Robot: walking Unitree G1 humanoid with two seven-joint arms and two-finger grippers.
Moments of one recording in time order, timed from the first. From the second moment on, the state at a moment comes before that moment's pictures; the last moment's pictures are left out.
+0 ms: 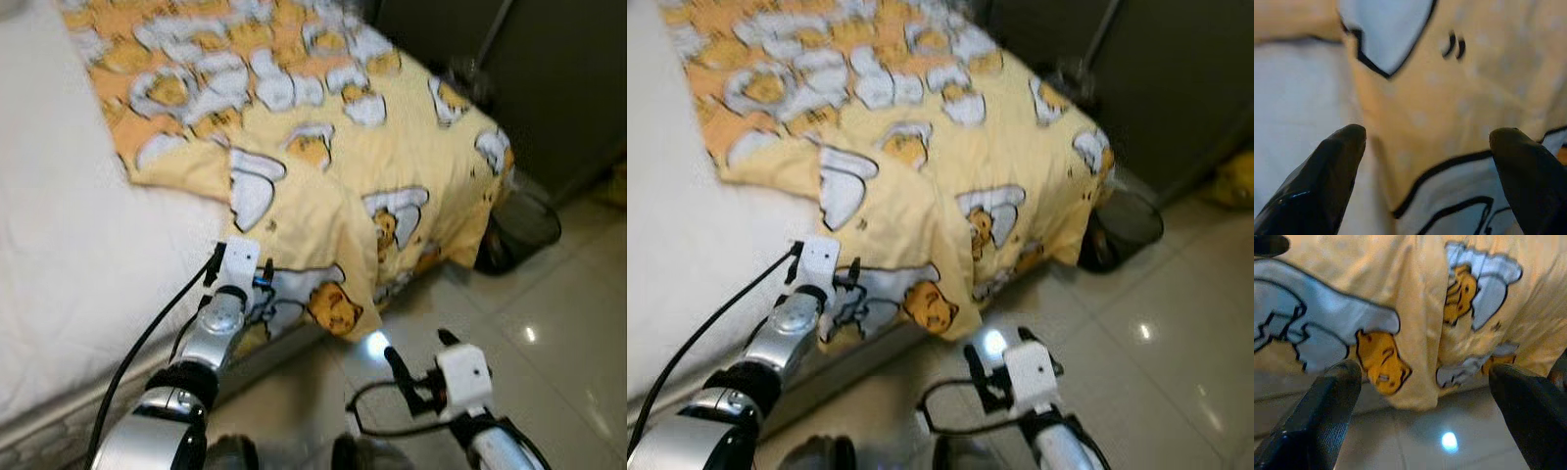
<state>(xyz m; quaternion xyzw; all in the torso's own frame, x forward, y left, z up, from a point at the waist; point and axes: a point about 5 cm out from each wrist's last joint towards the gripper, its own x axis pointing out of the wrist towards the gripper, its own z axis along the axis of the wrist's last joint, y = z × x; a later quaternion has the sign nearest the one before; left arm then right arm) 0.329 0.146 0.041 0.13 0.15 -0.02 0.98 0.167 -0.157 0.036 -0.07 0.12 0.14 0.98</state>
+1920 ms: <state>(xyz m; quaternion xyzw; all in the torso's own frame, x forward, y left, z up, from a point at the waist) 0.334 0.115 0.047 0.07 0.13 -0.11 0.98 0.142 -0.157 0.055 -0.02 0.19 0.20 0.96</state>
